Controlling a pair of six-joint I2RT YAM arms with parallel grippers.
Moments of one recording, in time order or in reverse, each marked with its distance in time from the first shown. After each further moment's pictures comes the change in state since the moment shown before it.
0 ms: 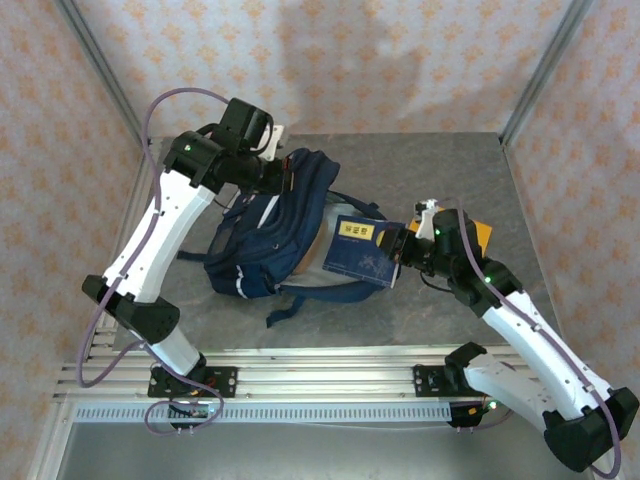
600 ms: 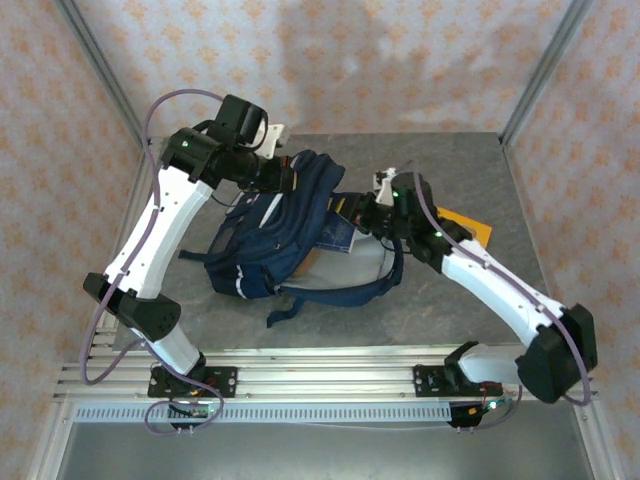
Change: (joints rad) left arm 0.046 0.010 0.004 0.003 0.150 0.005; right arm 0.081 0.441 0.211 0.268 -0.078 0.228
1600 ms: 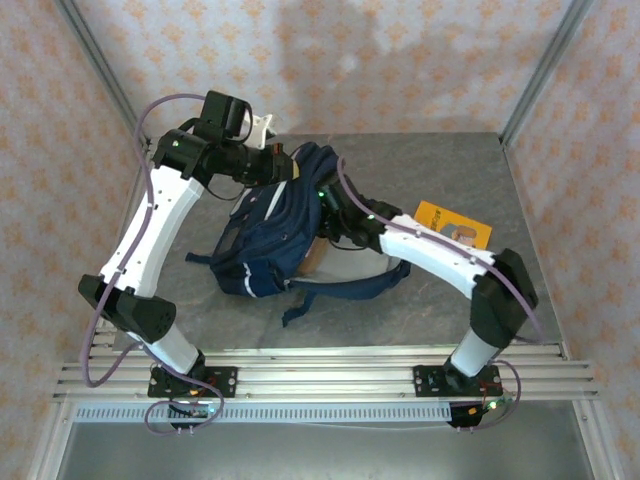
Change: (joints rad) left arm 0.081 -0.027 -0.089 0.163 0.214 -0.099; right arm 0.230 0.394 0.305 -0.134 0.288 0.063
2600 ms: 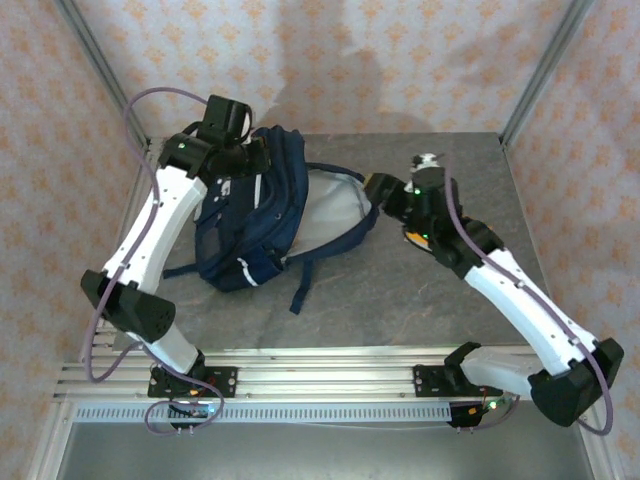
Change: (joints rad) left arm 0.028 0.024 -0.097 0.128 -0.534 -0.025; right arm -0.283 -0.569 -0.203 -0.140 0.186 -0.262
